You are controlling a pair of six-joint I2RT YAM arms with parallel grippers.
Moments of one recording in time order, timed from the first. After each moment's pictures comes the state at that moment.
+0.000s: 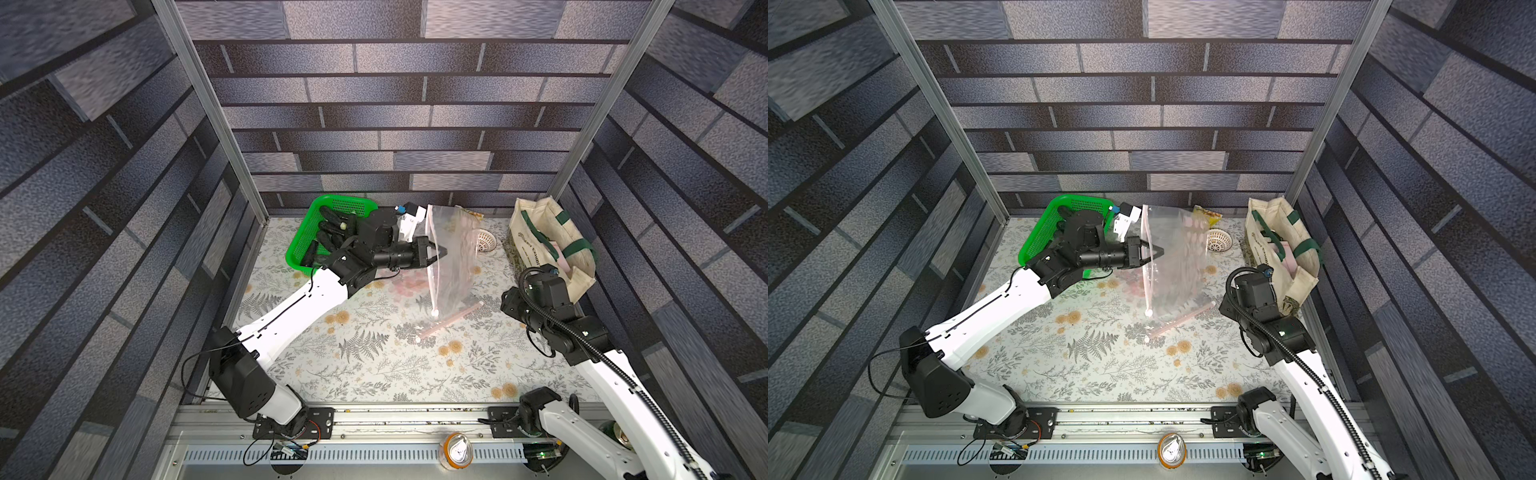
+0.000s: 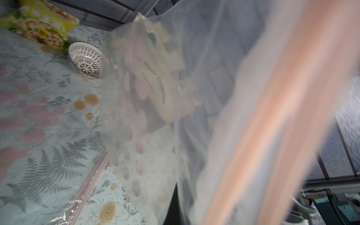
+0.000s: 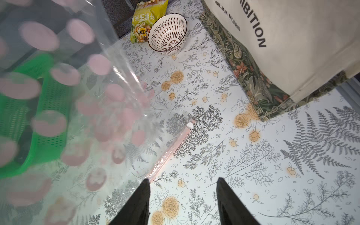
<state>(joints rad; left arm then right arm) -0.68 1.51 1.35 -0.18 0.56 -0.81 0.36 0.80 0.91 -0.91 0.23 0.66</state>
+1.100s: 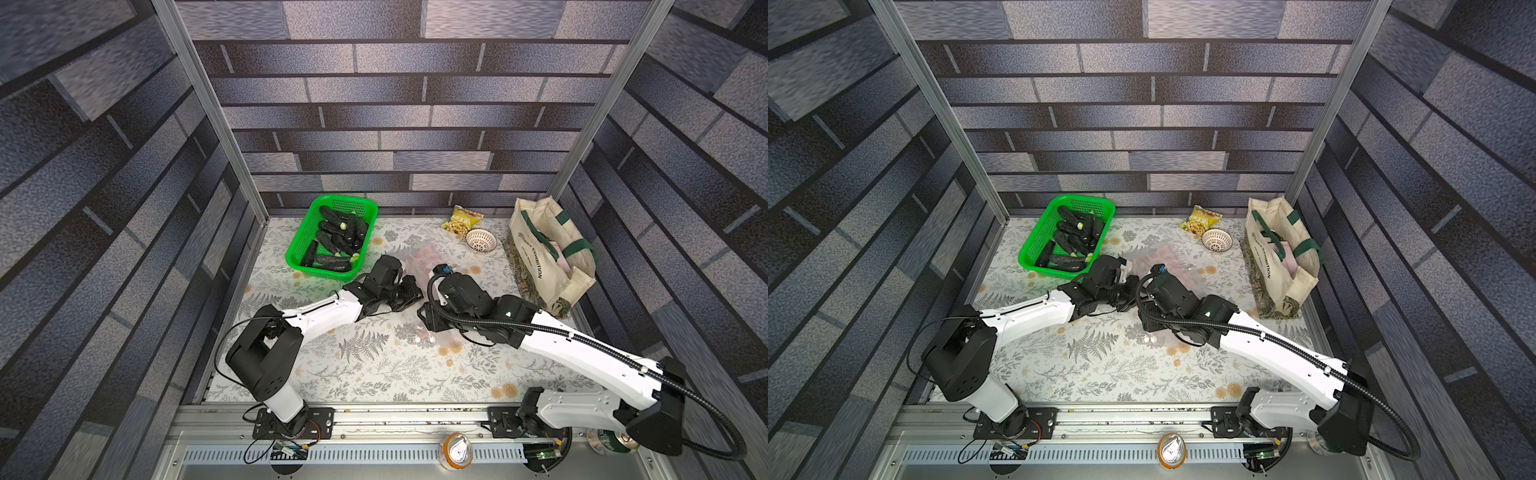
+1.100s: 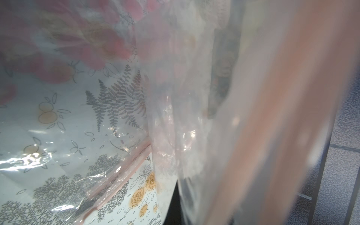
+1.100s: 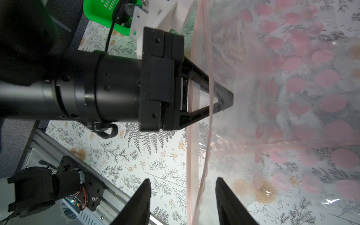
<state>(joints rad) -0.71 1.62 1.01 0.00 0.44 -1.11 0.96 1.22 1.10 -0.73 0.12 0.62</state>
